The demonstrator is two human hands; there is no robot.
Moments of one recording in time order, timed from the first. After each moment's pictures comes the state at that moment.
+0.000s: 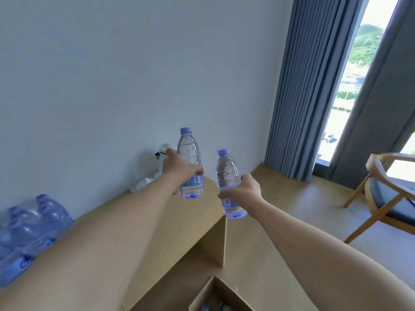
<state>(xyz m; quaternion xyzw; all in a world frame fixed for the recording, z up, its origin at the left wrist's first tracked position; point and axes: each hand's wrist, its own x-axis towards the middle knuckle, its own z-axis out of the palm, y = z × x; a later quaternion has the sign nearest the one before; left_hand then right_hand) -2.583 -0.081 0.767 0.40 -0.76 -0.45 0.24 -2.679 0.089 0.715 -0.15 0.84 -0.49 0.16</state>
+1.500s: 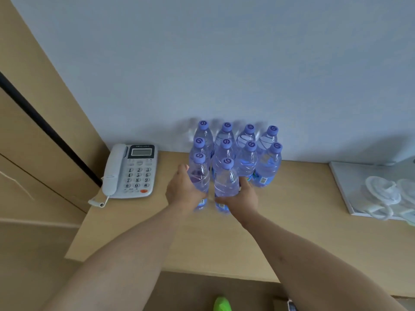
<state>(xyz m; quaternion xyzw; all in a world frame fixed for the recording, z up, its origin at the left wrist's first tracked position) -2.102 -0.330 0.563 0.75 -0.55 -0.25 0.25 -2.266 -0.307 0.552 -0.48 0.72 -0.33 0.38</state>
